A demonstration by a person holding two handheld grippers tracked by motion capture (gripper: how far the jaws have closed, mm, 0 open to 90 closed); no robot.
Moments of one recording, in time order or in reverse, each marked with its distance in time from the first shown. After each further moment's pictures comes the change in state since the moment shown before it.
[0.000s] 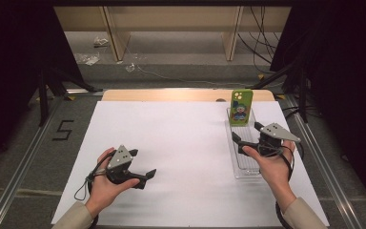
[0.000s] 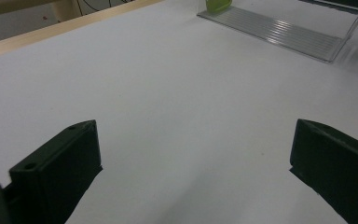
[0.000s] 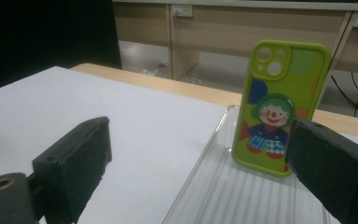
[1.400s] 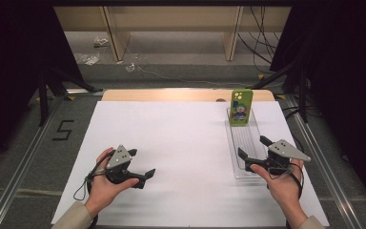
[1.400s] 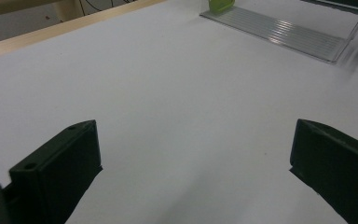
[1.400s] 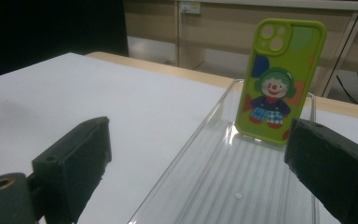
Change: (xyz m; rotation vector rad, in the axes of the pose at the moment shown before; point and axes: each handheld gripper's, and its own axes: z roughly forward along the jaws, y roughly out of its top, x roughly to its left) left arm 0.001 0.000 -0.001 0.003 0.007 -0.004; right arm 0.003 -0.028 -0.037 -0.001 0.028 -0.032
